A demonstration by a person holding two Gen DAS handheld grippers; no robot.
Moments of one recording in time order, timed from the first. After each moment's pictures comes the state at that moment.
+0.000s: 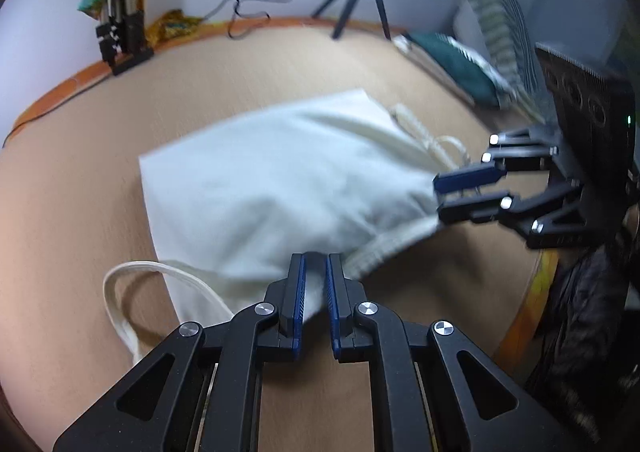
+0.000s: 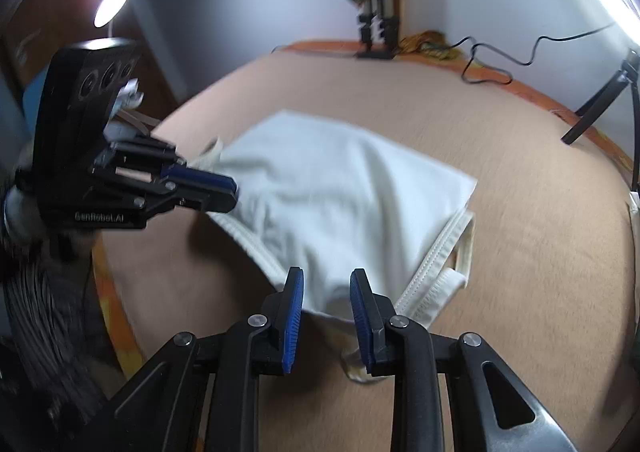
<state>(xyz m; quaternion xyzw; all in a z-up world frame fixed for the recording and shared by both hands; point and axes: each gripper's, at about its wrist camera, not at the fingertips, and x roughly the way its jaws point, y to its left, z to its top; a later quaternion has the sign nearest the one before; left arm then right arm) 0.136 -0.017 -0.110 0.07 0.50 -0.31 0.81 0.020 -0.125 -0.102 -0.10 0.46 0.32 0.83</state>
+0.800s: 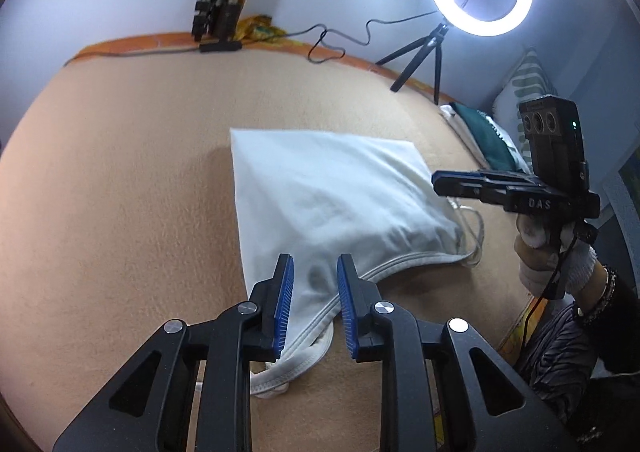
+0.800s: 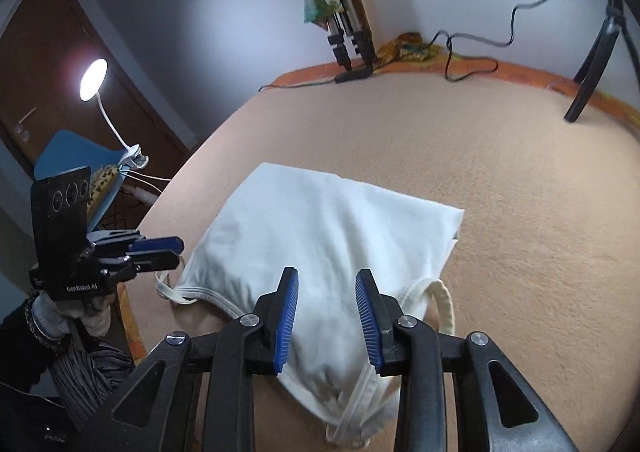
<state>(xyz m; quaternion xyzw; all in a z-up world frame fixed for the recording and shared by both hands) 0.128 0.041 -0.101 -0.08 0.48 -0.23 0.84 0.080 -0.153 -0.099 0.06 0.45 0.32 0.83</state>
